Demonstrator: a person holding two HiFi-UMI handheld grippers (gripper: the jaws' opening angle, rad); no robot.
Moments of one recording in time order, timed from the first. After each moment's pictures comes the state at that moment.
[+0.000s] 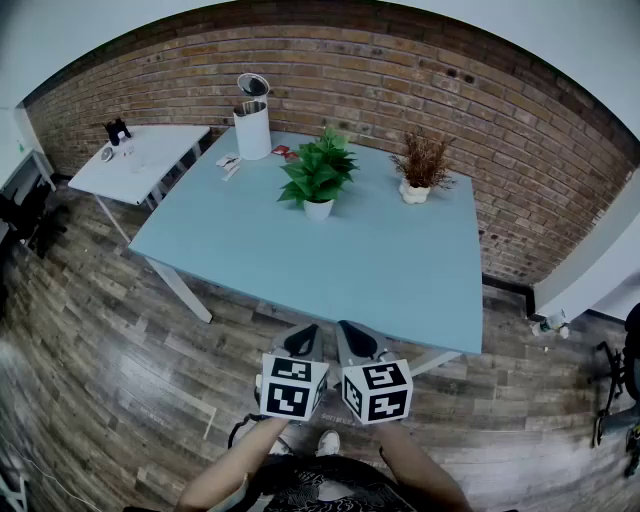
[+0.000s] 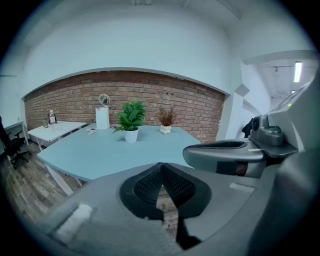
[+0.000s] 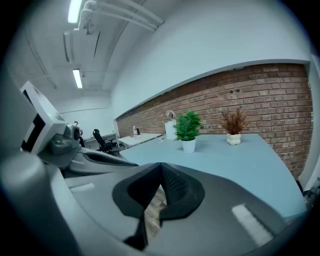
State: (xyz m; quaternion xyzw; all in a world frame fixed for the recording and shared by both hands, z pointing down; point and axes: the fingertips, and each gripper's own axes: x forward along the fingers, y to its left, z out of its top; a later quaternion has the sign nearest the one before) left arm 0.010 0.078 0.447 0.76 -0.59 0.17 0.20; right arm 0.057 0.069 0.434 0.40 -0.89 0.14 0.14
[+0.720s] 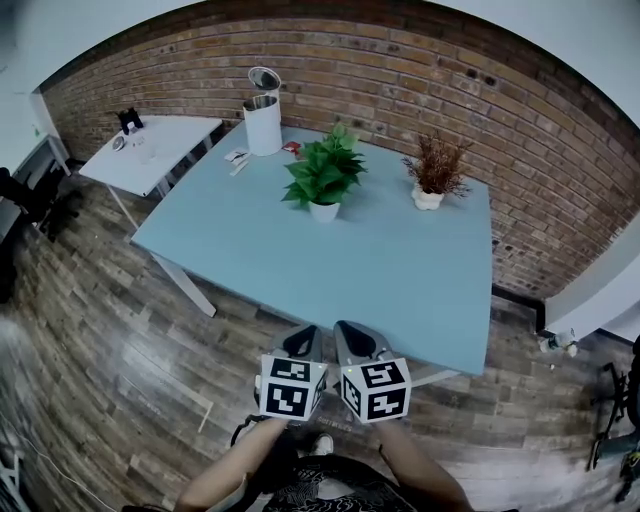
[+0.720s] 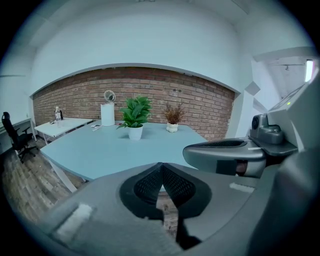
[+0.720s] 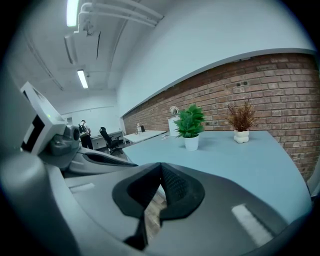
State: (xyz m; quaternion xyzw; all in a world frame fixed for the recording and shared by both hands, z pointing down) left arm 0.020 0.047 0.465 0.74 -0.62 0.17 0.21; right arm 0.065 0.033 0.453 0.36 -0.91 0.15 0.15
